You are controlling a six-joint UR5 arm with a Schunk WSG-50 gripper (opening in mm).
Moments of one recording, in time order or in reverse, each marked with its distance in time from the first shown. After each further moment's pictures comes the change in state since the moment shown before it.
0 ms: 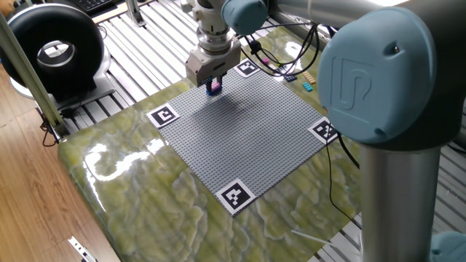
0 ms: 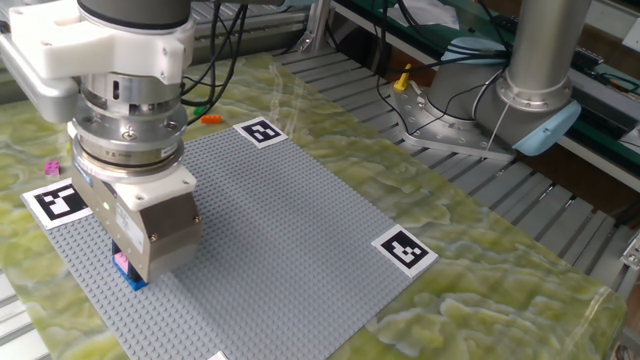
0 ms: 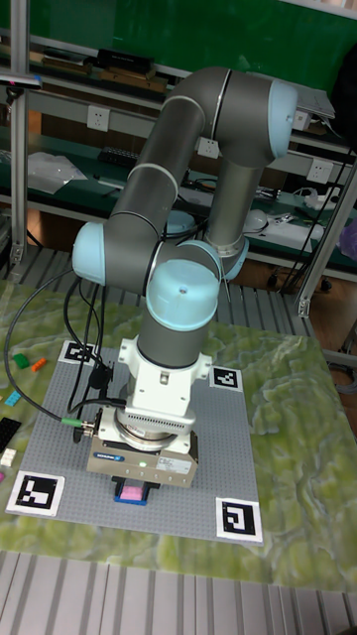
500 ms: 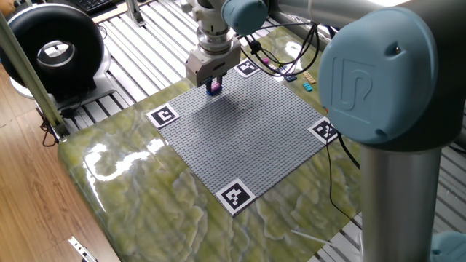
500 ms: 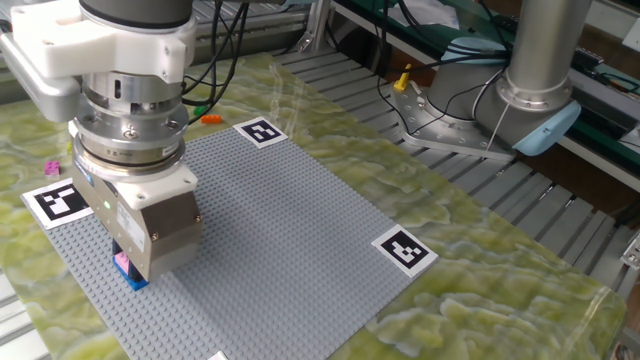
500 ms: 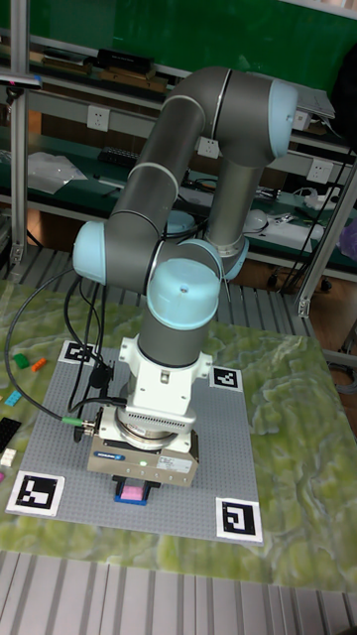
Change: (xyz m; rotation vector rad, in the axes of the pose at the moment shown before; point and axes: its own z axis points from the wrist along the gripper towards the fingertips) arm 0.001 -0.002 -0.002 0.004 0.002 -0.004
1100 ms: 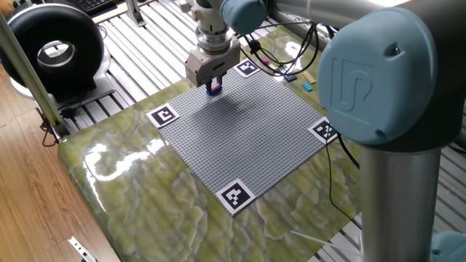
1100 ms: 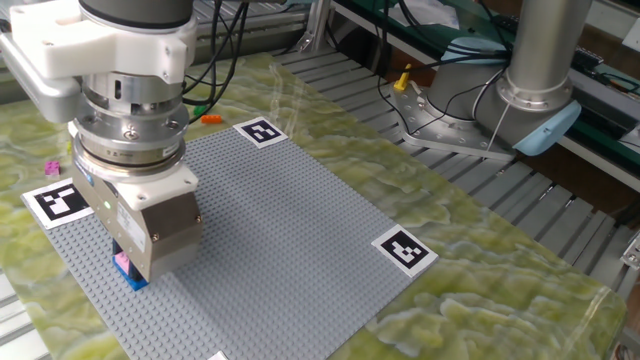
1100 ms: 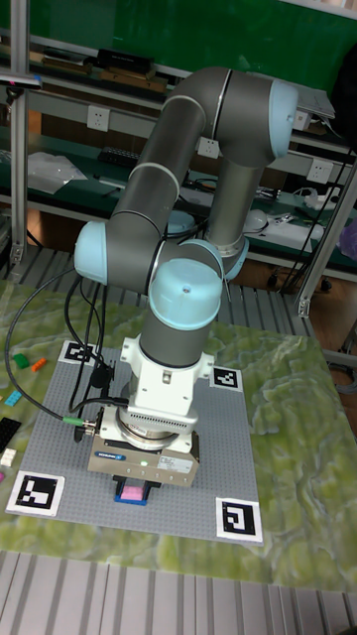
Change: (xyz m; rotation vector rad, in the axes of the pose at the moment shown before) arm 0.000 0.001 0.000 0.004 0.000 -0.001
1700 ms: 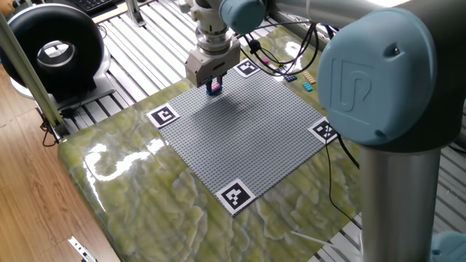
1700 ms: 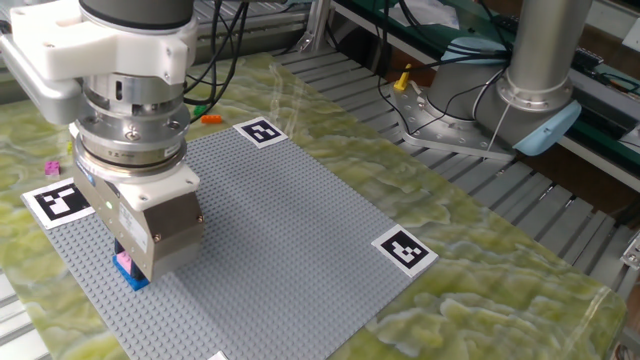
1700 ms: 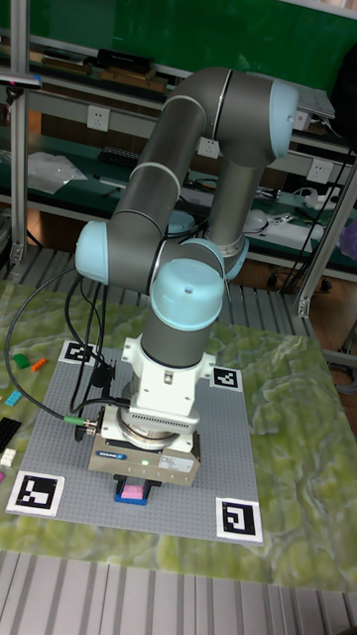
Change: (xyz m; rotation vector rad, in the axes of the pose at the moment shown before) arm 0.001 0.001 -0.002 0.002 0.007 -0.005
